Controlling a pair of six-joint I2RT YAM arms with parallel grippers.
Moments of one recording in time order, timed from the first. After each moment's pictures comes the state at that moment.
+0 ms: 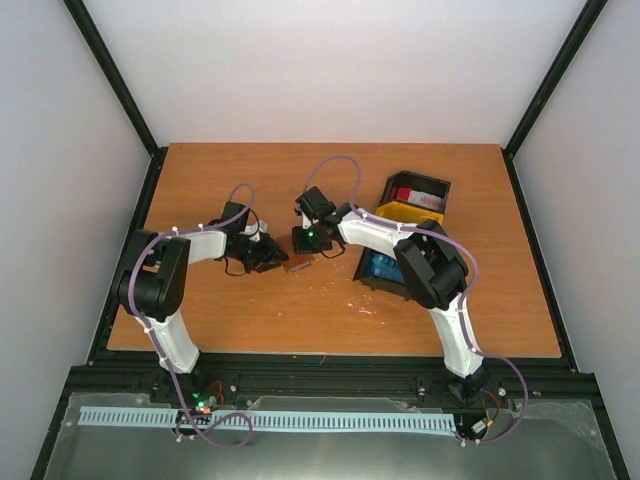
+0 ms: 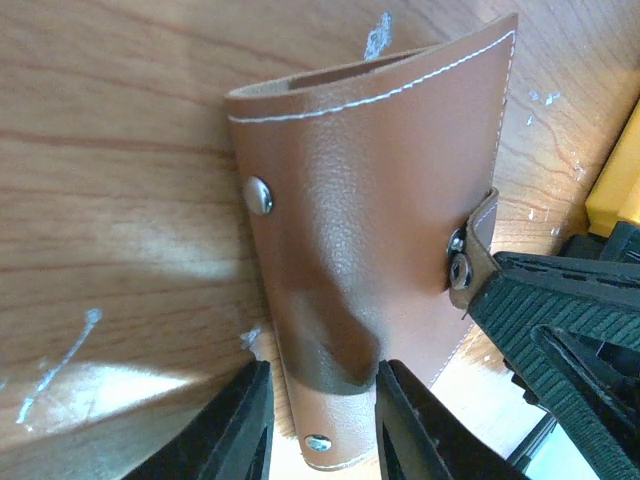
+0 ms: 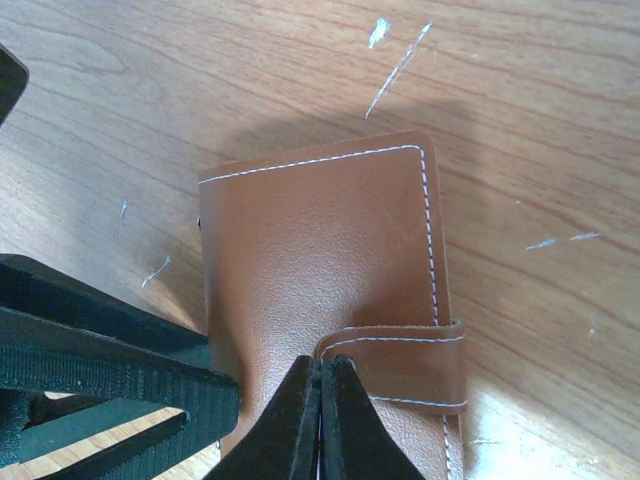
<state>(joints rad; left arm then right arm) -0.23 1.80 0.90 -0.26 0.62 -0.67 0.75 2.16 1.60 -0.48 -0.25 0.52</state>
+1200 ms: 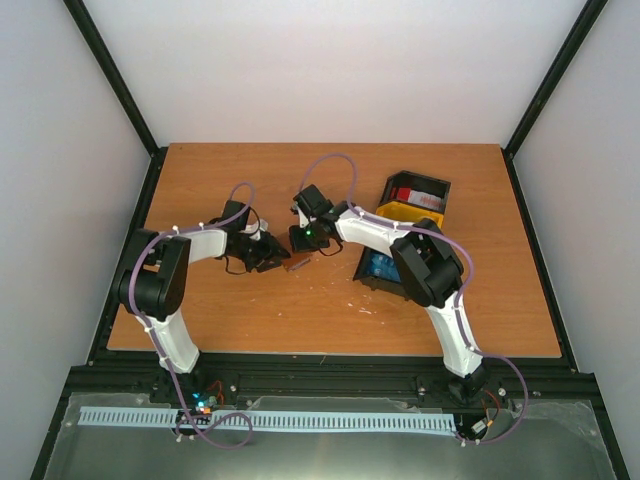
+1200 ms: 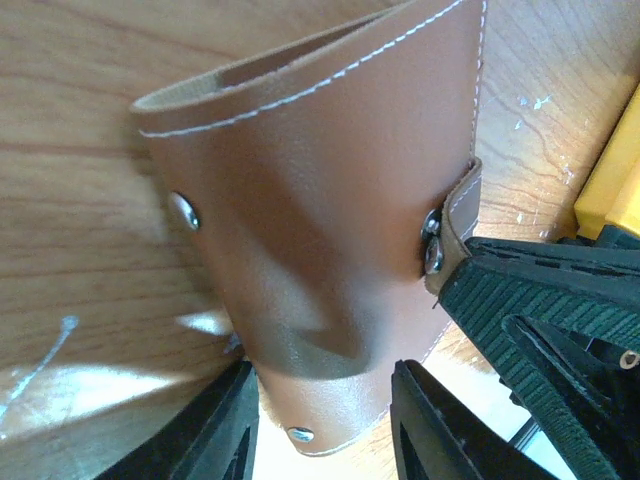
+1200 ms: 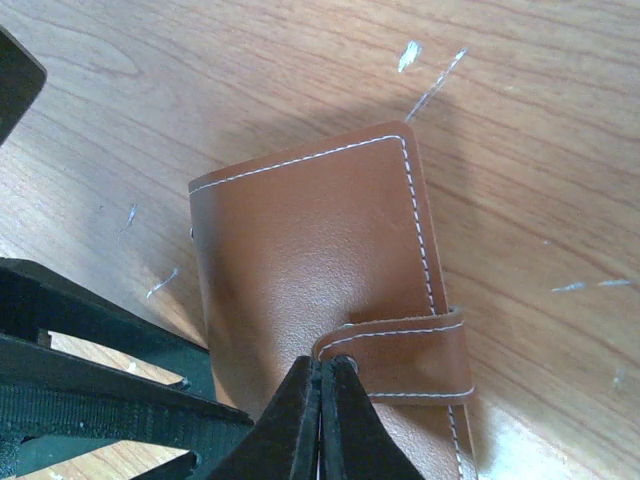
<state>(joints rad) -0.23 1.80 0.92 -0.27 0.63 -0.69 0.75 2.20 1.65 -0.49 -0.27 0.47</state>
